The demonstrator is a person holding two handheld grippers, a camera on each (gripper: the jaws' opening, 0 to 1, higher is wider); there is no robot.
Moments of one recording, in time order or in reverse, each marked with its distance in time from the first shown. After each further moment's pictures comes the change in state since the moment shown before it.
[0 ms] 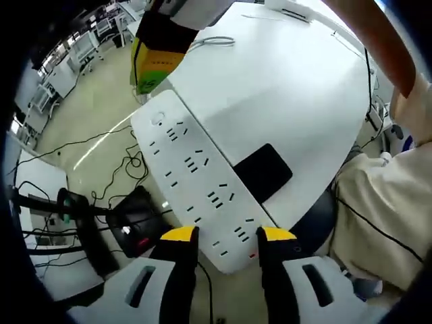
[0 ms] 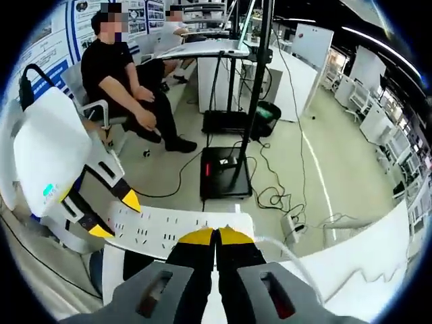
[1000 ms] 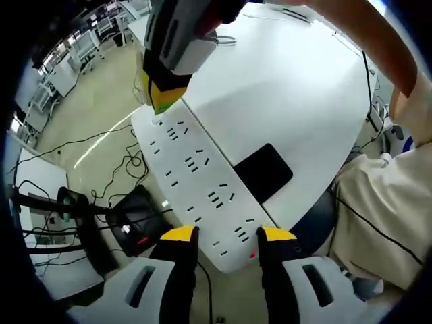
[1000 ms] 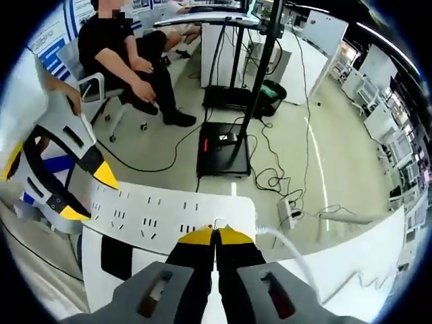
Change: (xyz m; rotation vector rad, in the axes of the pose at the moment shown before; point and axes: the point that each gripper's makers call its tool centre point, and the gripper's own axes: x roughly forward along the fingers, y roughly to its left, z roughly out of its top) left arm 0.002 0.003 0.003 -0.006 0.006 0.003; right arm 0.038 -0.018 -0.025 -0.064 0.174 -0.005
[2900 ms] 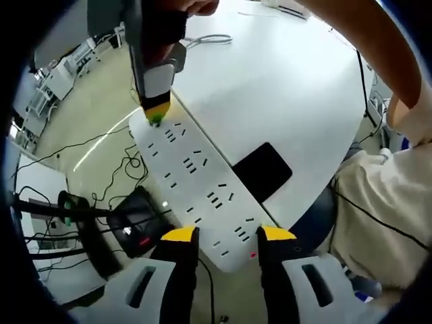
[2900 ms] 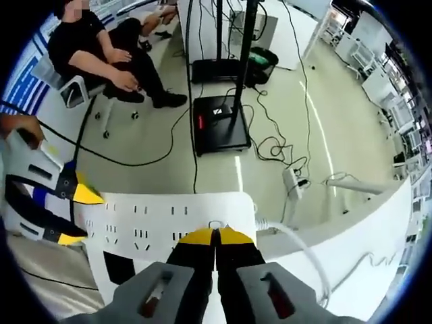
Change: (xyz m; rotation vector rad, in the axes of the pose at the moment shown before) left arm 0.001 0.008 0.002 0.025 0.014 -0.005; right arm 0.015 0.002 -0.008 0.129 0.172 0.010
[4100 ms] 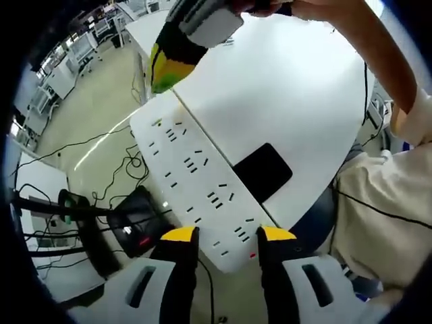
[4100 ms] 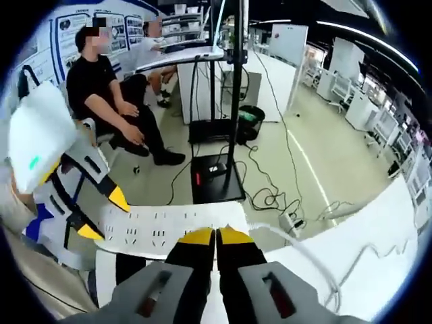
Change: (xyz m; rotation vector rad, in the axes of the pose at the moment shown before) left arm -0.001 -0.019 -0.004 -0.010 -0.012 0.008; right arm -0.066 -0.003 -0.003 0.051 -0.469 -0.033
